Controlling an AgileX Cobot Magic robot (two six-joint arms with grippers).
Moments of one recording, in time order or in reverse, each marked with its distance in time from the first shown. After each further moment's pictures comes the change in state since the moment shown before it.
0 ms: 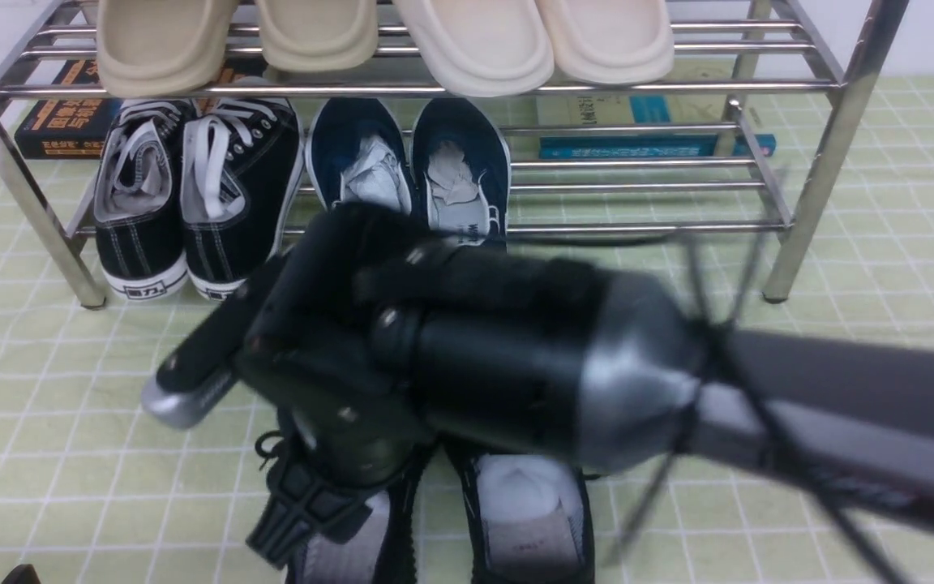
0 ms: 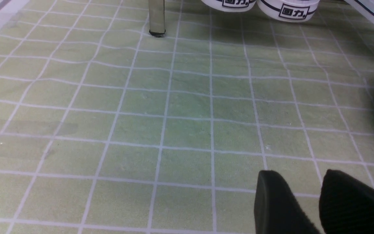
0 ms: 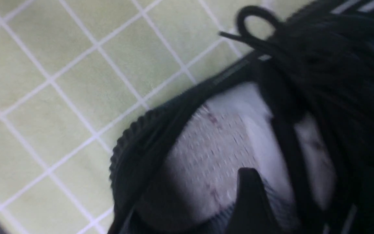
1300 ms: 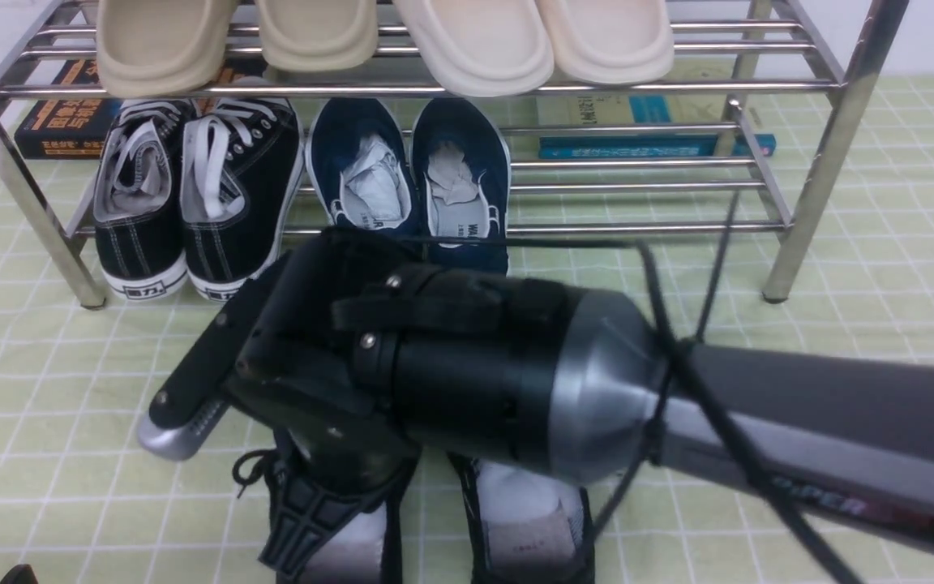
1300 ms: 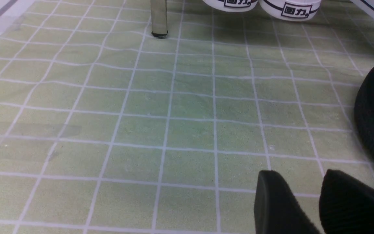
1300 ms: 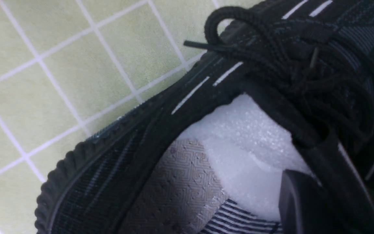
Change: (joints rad) right arm -0.001 0.015 -0.003 -0.021 -0.006 -0.106; left arm 0.000 0.000 0.000 0.014 0.000 0.000
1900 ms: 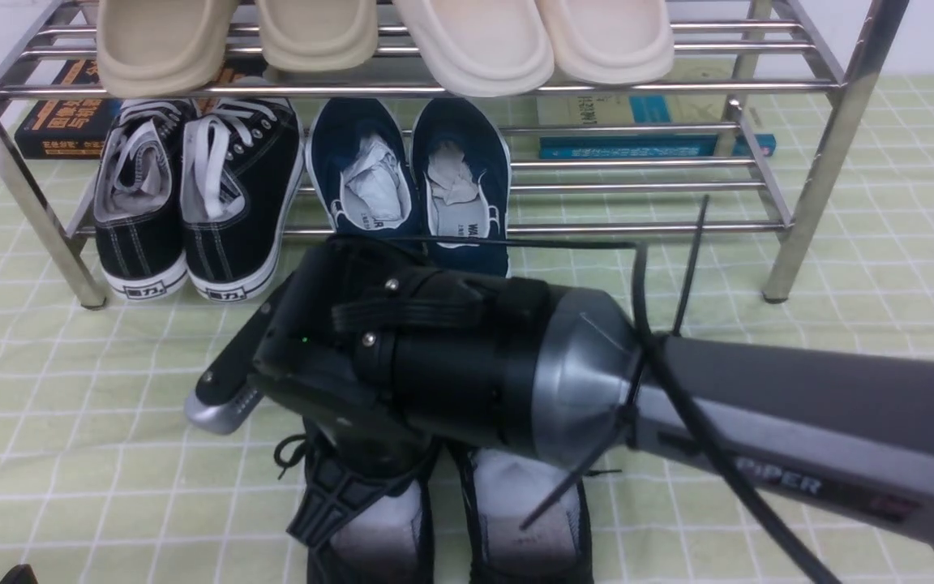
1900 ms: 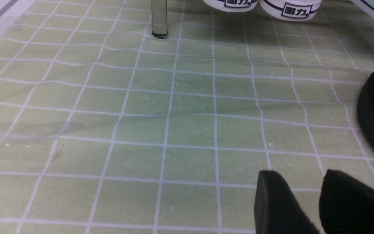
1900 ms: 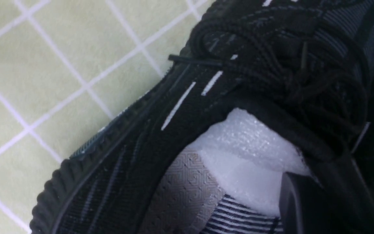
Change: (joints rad) right arm -0.032 0.023 0.001 -0.049 0.042 0.122; left arm 0.000 0.000 0.000 0.001 0.000 0.000
